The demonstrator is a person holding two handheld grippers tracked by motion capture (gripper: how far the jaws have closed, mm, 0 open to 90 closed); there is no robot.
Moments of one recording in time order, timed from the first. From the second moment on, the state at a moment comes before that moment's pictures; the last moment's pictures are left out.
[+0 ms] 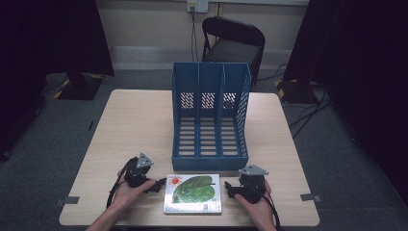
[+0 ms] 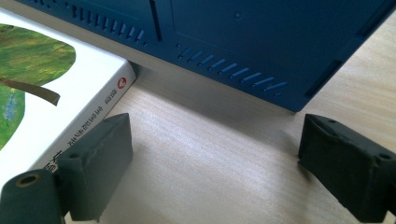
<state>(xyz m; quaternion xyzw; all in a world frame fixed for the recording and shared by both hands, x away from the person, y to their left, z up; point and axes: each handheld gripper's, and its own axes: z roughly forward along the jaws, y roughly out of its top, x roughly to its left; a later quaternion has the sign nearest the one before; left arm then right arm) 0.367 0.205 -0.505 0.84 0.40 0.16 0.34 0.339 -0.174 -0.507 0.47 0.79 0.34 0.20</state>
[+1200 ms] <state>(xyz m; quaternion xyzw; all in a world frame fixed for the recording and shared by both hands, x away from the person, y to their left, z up) 0.355 0.179 -0.493 0.84 0.38 0.04 0.39 0.296 -0.141 -0.495 0.35 0.84 0.40 0.06</state>
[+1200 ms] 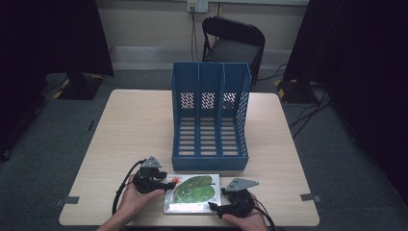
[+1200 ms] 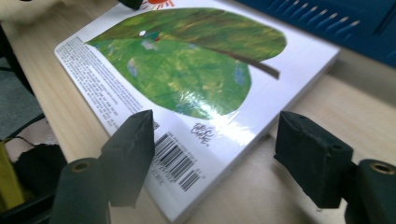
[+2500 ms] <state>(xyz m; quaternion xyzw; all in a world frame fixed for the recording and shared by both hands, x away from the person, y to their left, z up) 0.357 0.187 -0.487 0.79 0.42 -0.01 0.44 0.280 -0.126 -0.501 0.33 0.86 0.38 0.09</state>
